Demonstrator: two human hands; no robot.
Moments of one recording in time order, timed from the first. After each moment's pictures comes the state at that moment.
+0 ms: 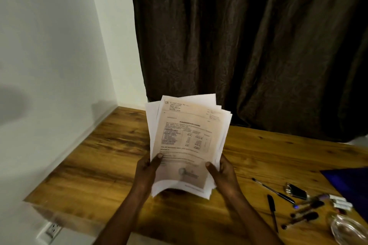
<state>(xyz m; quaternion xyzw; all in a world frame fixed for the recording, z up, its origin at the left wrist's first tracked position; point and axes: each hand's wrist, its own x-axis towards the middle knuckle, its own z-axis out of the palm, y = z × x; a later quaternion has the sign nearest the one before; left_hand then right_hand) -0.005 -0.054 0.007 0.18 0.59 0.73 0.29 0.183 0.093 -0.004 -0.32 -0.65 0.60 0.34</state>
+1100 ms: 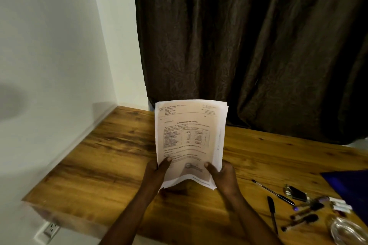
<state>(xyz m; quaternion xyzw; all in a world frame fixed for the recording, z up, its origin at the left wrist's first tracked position) 0.004 -0.040 -0.011 0.22 0.62 0.70 0.30 0.175 0.103 -0.015 -0.37 -0.70 0.51 0.34</state>
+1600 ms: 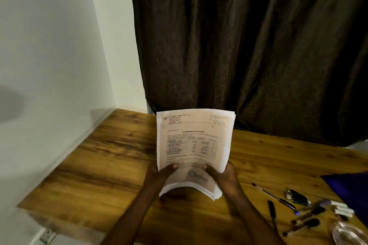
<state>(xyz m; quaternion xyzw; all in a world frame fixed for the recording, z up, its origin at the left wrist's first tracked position) -0.002 -0.028 -0.020 0.22 0.59 0.70 0.34 0.179 0.110 0.001 -0.30 -0.67 0.59 0.34</state>
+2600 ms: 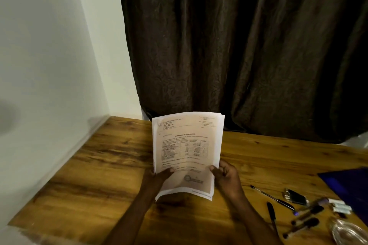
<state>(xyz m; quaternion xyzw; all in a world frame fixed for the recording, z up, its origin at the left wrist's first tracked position) -0.012 -0.015 -0.024 0.22 0.60 0.69 0.32 0.185 0.128 -0.014 -0.30 -0.67 0.57 0.37</state>
